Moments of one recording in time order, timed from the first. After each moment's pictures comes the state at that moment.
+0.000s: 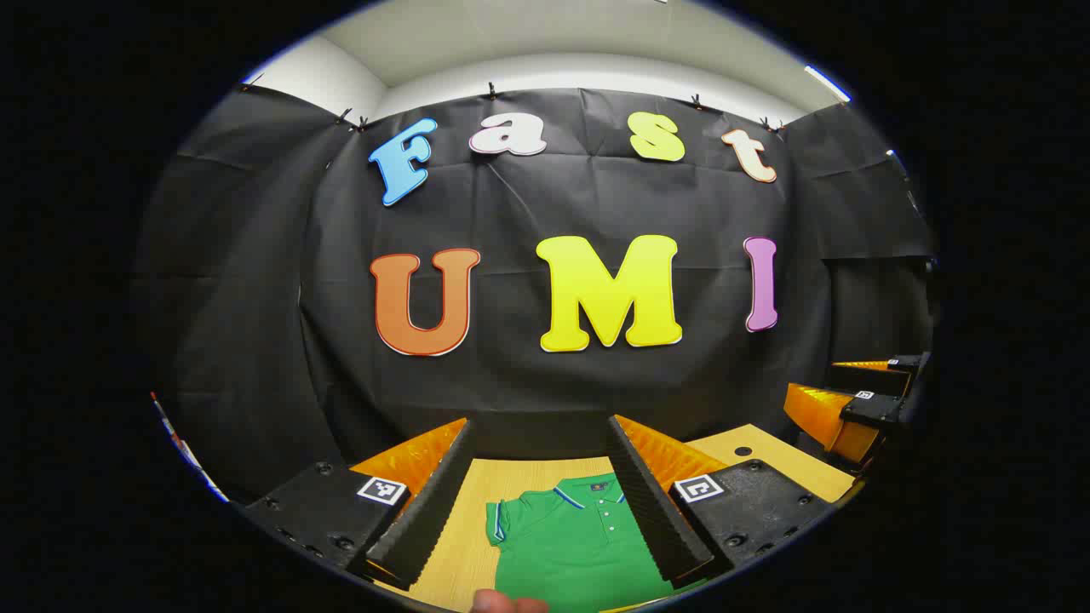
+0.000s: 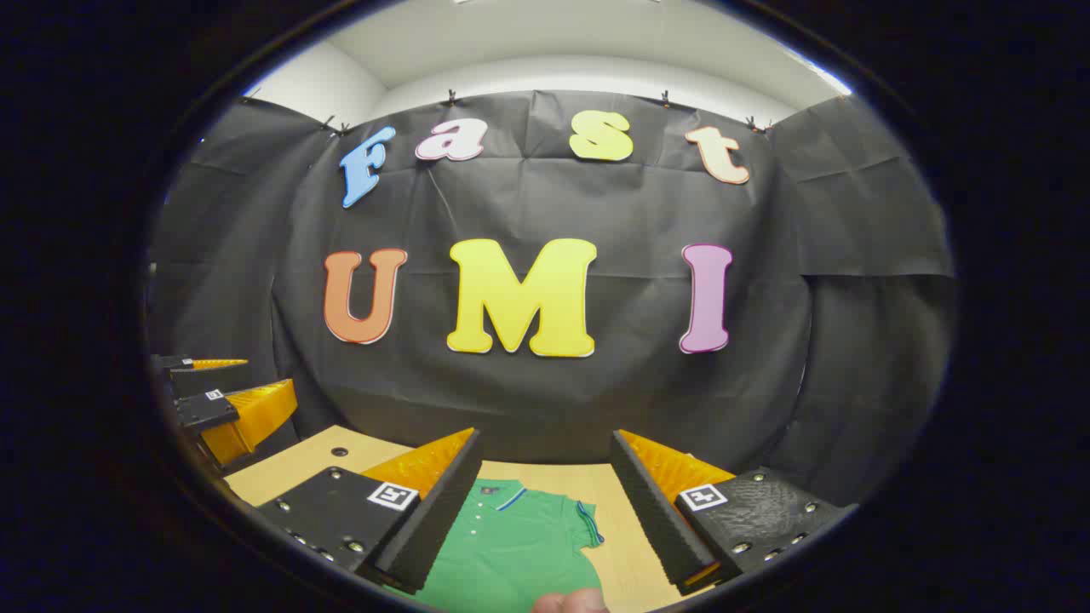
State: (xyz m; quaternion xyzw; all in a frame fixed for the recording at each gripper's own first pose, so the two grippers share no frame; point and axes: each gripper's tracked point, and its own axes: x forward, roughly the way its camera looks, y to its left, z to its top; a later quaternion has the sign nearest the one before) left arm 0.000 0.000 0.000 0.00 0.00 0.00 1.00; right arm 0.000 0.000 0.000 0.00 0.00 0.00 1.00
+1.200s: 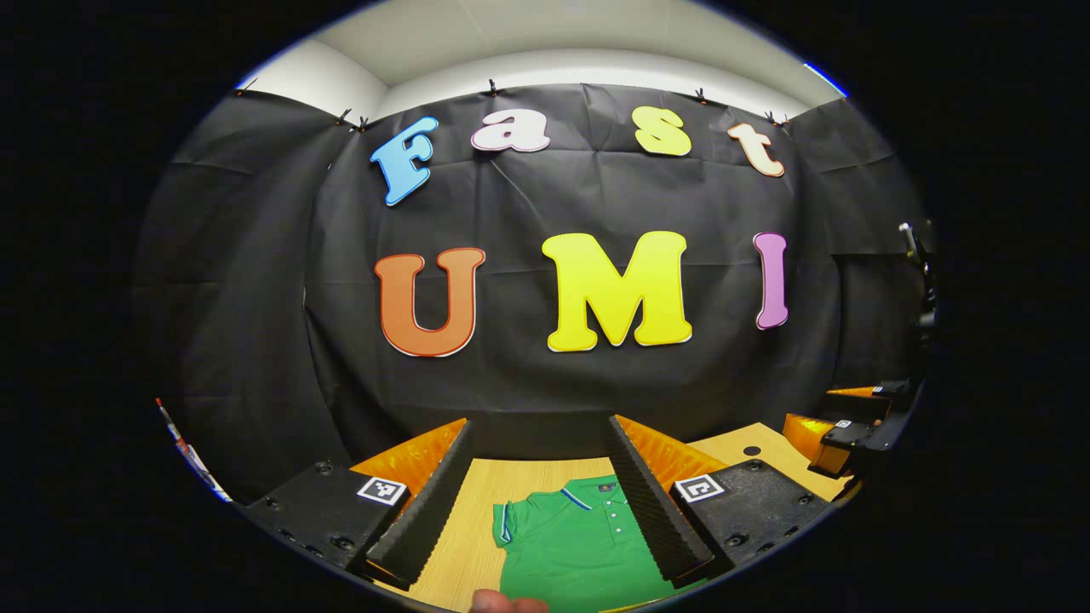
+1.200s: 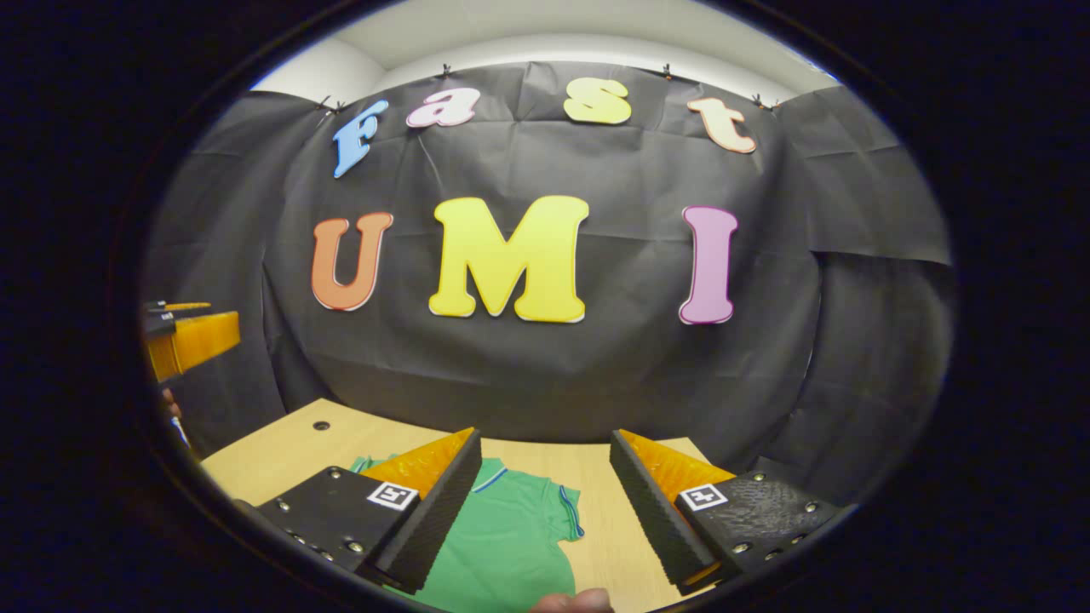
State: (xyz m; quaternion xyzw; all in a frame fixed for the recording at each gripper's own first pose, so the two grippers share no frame) left arm 0.006 0.003 0.001 0.00 0.01 0.02 1.00; right arm 0.054 -0.045 -0.061 -0.01 0.06 0.01 1.00
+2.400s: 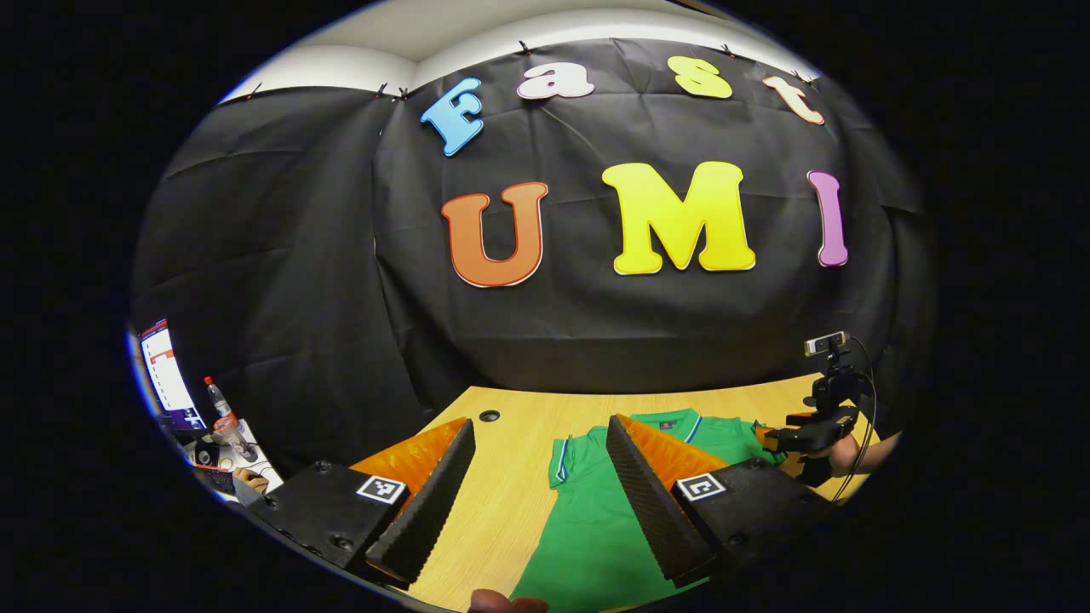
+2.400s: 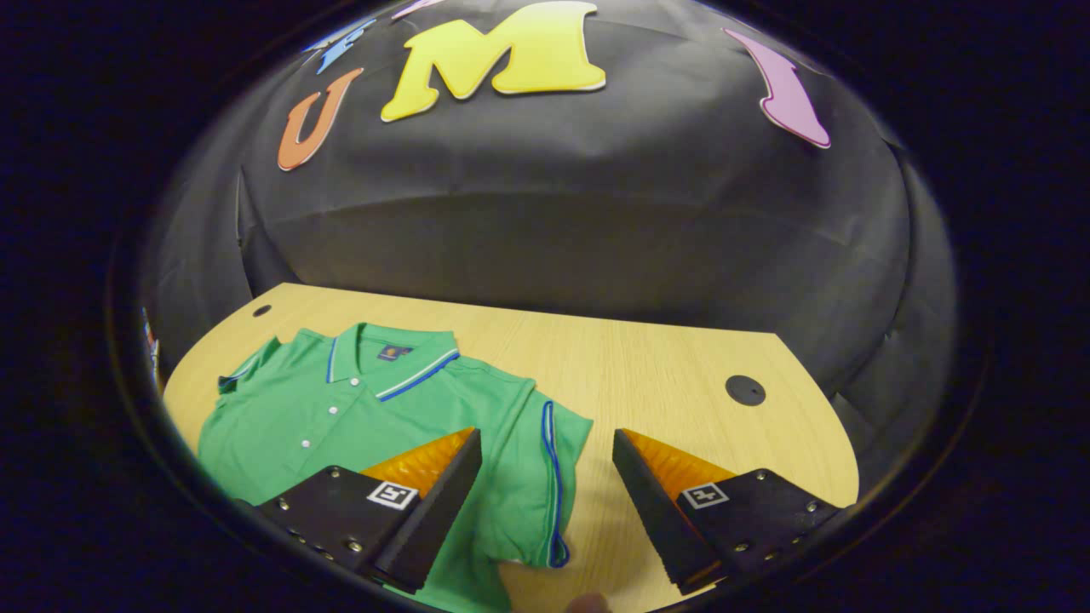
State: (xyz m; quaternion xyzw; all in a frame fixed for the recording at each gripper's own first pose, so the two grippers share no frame) left arm -0.043 0.034 -0.078 0.02 0.12 0.14 0.98; right arm 0.269 -0.089 -0.331 -0.02 0.25 0.06 0.97
